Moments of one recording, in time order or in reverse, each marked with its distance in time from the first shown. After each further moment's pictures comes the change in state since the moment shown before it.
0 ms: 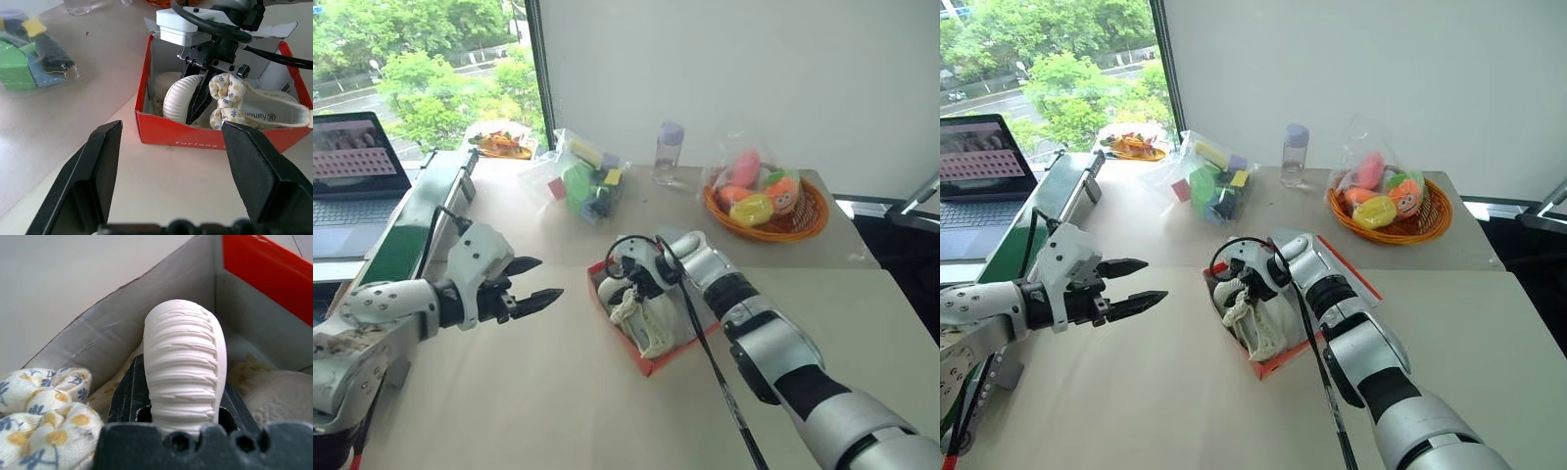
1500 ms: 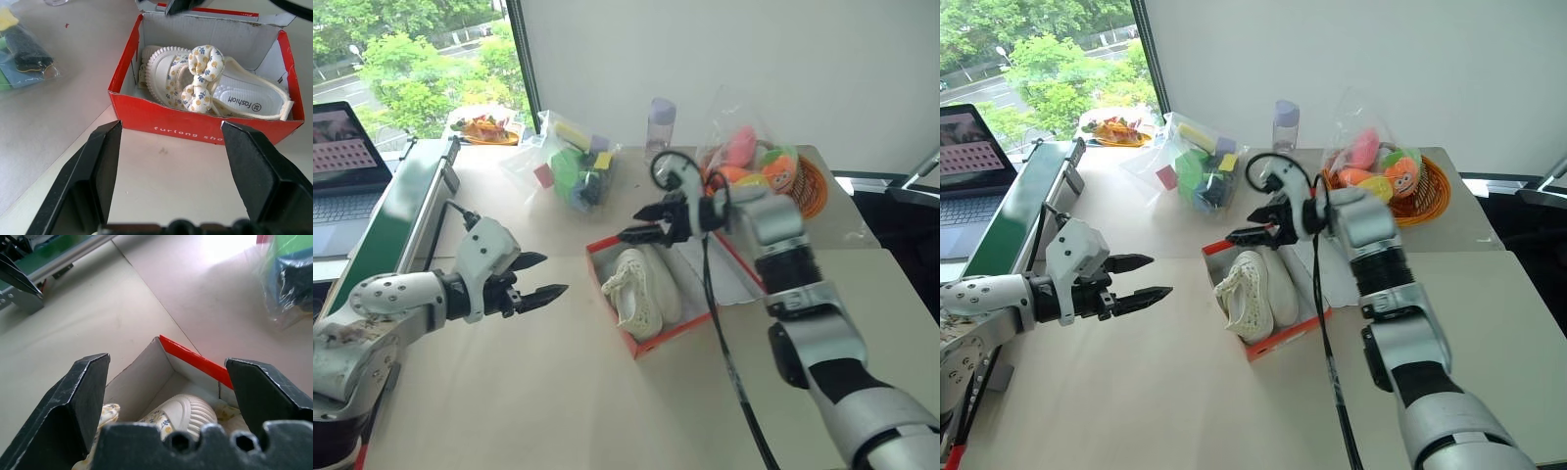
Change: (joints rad) left arm -0.041 -0.001 -0.047 0.042 0.039 -0.036 -0.032; right arm -0.024 -0.291 -0.193 -0.623 0.352 0.472 -0.013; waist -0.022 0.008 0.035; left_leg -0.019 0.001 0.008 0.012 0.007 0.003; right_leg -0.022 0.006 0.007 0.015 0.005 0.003
